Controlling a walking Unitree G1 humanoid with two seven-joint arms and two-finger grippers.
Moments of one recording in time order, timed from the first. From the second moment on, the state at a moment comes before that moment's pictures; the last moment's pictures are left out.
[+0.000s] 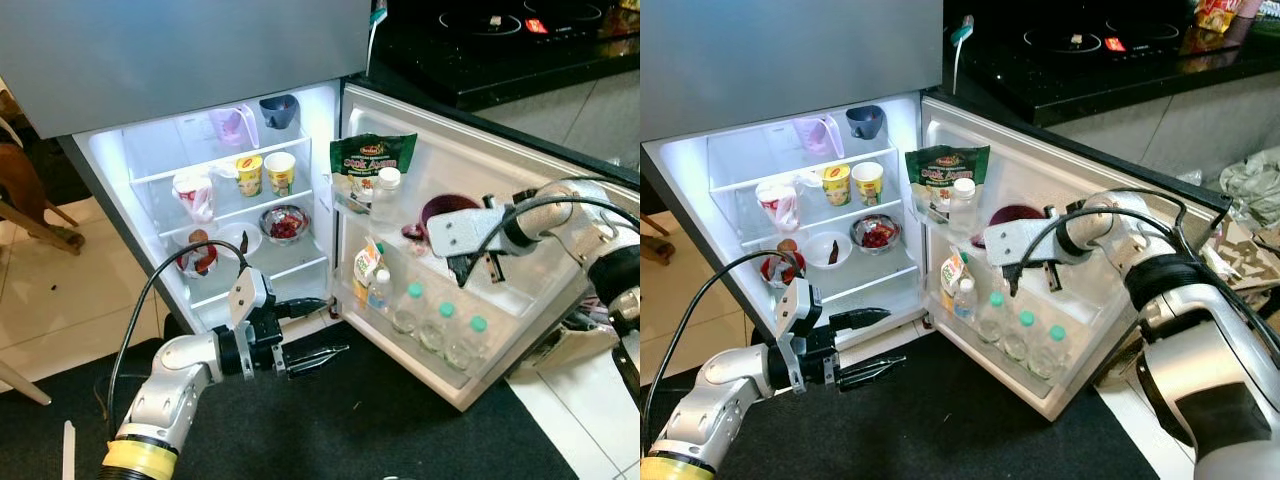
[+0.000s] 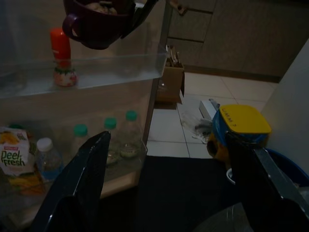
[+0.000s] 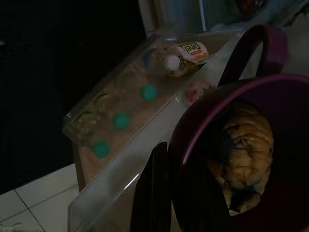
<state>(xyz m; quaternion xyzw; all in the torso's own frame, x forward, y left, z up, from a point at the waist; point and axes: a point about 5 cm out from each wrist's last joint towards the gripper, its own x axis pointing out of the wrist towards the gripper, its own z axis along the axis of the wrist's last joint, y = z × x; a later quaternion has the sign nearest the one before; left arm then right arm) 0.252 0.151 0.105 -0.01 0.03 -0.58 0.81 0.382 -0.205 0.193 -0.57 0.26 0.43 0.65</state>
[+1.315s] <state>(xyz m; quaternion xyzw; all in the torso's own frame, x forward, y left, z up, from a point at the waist) 0.233 0.141 0.118 -0.02 0.01 -0.59 0.80 0.389 -0.211 0.168 -0.61 0.33 0.34 0.64</state>
